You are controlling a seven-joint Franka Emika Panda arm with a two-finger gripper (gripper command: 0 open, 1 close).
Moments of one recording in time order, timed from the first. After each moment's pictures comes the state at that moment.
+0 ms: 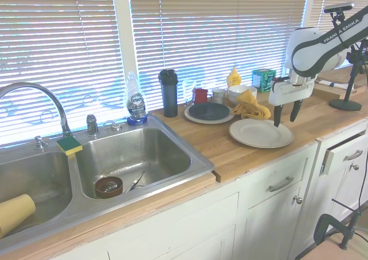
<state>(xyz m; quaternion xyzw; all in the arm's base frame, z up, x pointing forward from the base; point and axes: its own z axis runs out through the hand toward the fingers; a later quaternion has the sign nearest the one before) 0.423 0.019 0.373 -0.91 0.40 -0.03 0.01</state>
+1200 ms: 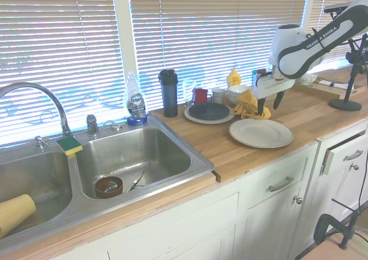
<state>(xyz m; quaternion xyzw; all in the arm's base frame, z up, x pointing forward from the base) 0.498 0.029 0.386 -0.91 0.39 -0.13 -0.01</state>
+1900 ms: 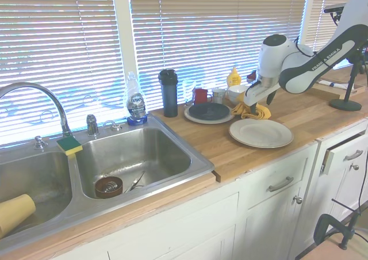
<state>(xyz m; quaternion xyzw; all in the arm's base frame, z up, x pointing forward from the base) 0.513 0.060 0.370 -0.89 0.37 -0.25 -0.09</state>
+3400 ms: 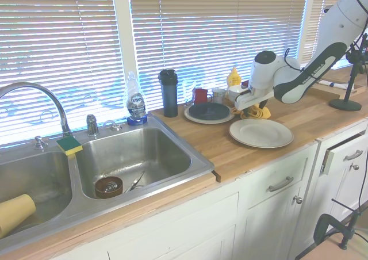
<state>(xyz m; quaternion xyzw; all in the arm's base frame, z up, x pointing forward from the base) 0.562 0.047 0.320 -0.84 0.45 -0.29 -0.05</state>
